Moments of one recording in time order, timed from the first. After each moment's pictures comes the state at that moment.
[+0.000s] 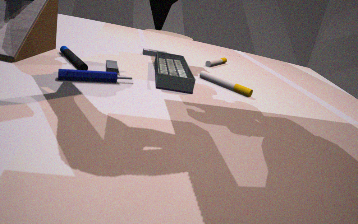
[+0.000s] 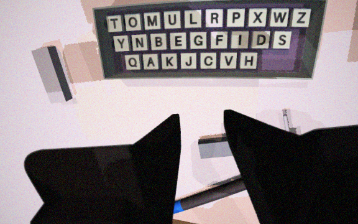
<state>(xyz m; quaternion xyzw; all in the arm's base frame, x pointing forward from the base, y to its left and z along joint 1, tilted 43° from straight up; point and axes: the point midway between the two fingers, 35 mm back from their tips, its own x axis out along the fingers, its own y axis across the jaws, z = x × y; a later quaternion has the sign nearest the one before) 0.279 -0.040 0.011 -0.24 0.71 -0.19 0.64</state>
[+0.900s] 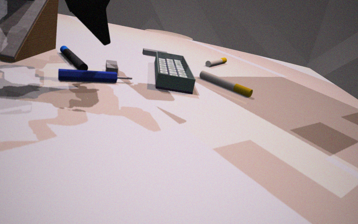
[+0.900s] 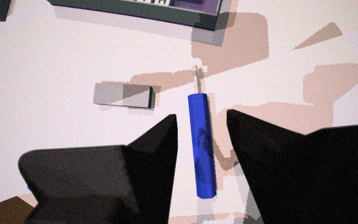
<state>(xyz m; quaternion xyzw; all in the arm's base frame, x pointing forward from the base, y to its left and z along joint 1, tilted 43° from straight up) 0.186 -0.136 0.071 -0.37 0.57 -0.03 0.74</state>
